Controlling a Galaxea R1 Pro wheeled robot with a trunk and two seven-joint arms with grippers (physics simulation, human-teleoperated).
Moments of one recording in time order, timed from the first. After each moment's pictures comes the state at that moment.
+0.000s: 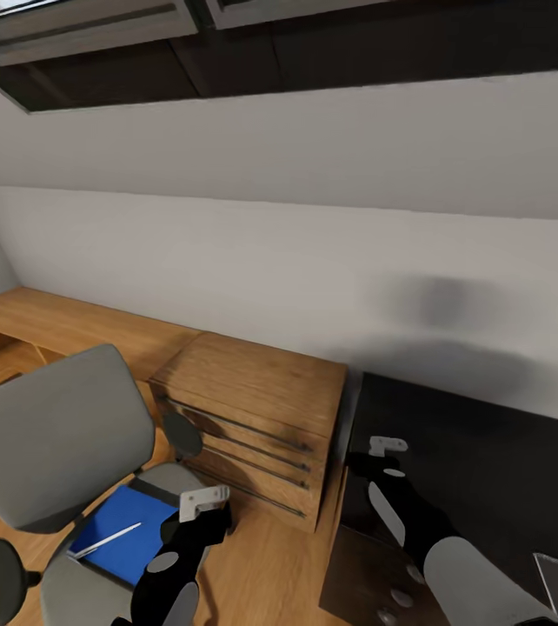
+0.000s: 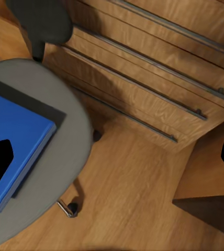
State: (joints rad) left arm -0.12 -0.02 -0.38 -1.48 0.40 0.48 0.58; right arm -0.67 0.01 0.21 -0.56 -0.29 0.17 -0.24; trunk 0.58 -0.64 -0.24
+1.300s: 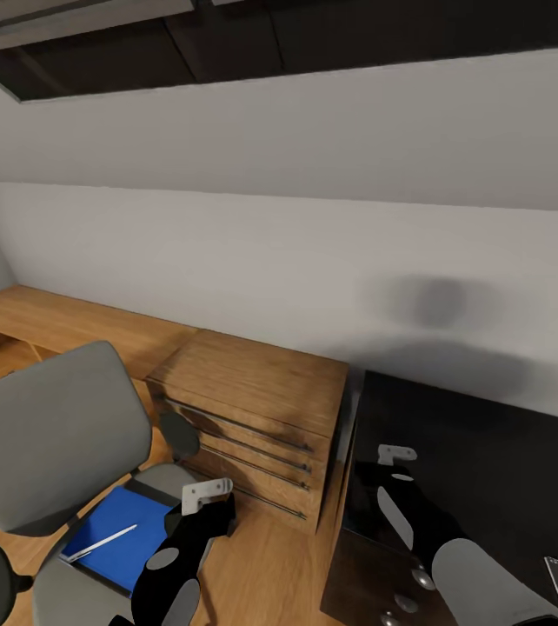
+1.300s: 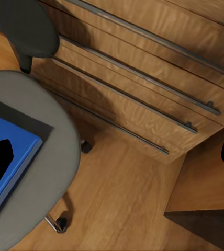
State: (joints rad) left arm -0.12 -0.02 -0.39 -1.53 0.41 0.48 0.57; right arm -0.67 -0.02 0.20 -0.51 -0.30 0.21 -0.24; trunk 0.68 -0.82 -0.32
